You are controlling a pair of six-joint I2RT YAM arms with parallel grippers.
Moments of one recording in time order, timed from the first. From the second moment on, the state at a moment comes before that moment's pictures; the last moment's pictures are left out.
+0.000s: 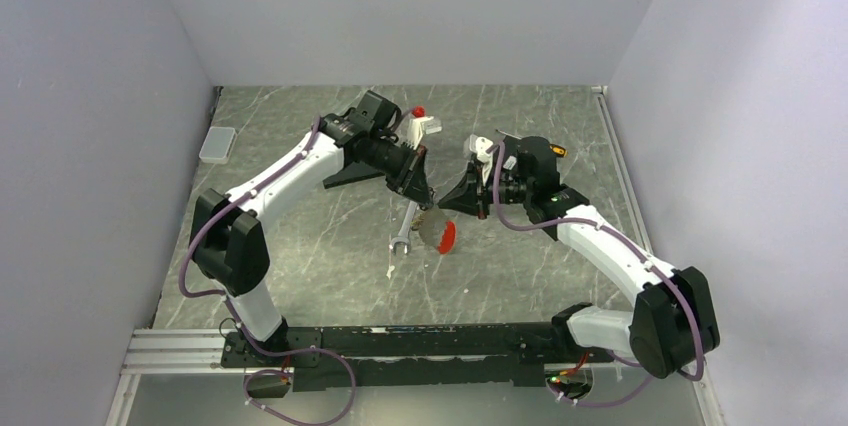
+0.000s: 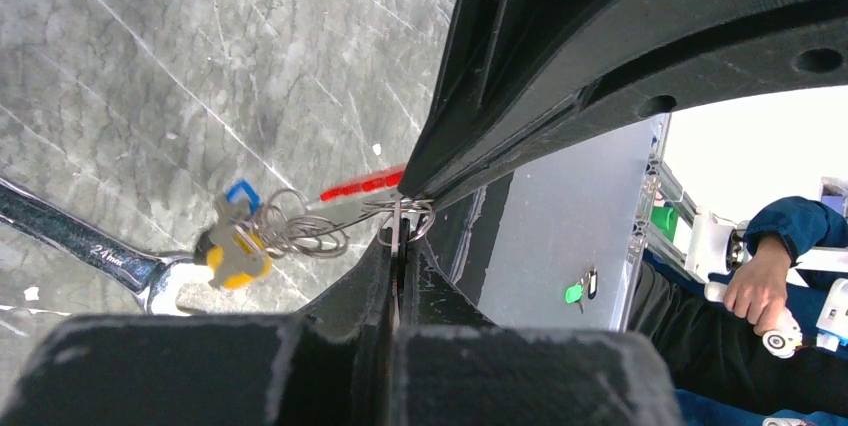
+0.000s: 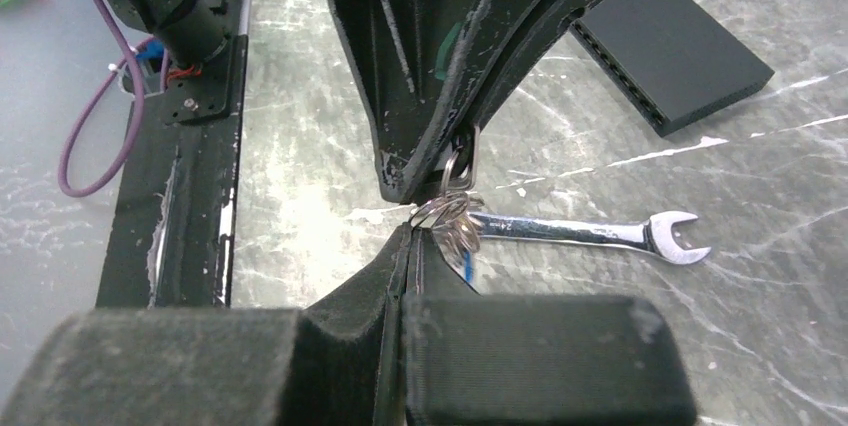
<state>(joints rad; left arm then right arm) -0.59 1.72 1.53 -0.78 0.90 -0.04 0.42 1.22 0.78 0.04 -1.00 -0.19</state>
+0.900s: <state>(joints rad) -0.57 1.76 1.50 -0.72 0.91 -0.10 0.47 1.20 0.81 -0.10 -0.94 -0.61</state>
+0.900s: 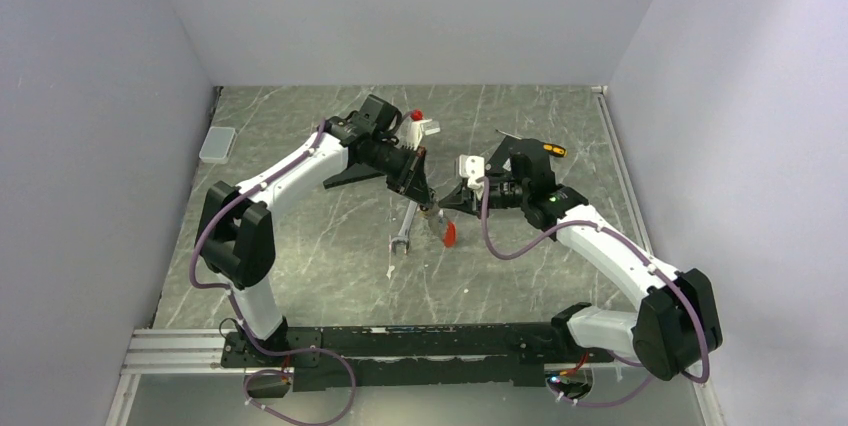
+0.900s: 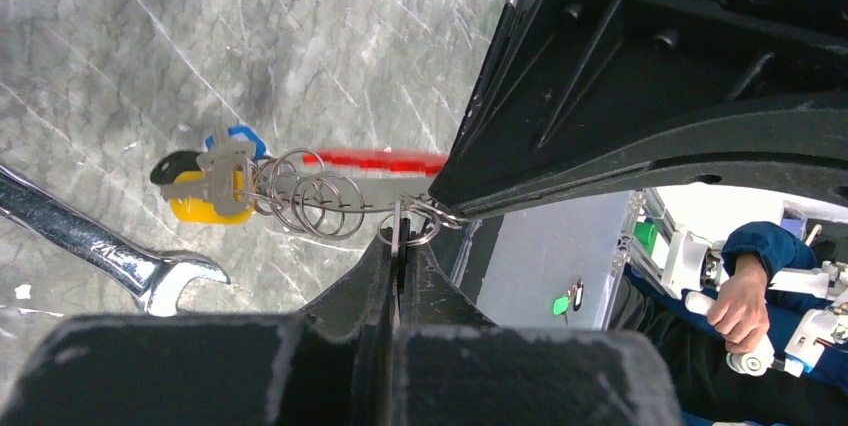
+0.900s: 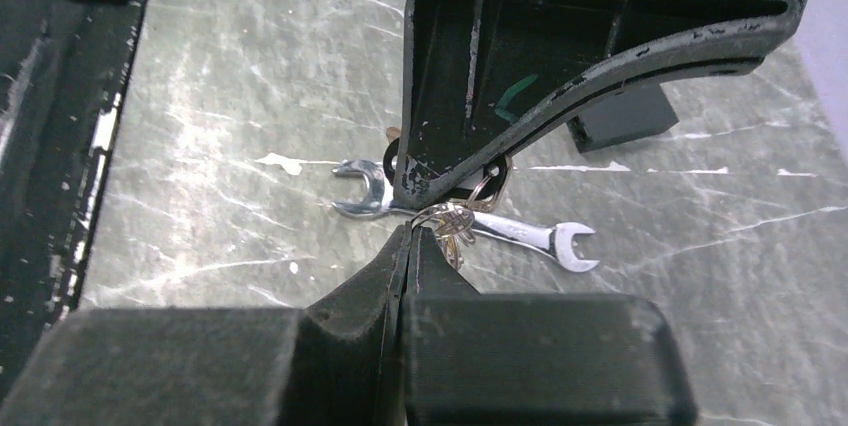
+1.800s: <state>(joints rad) -0.57 1.76 1.47 -0.72 0.89 -0.09 0.44 1.21 0.83 -0.11 -0.83 -0.41</state>
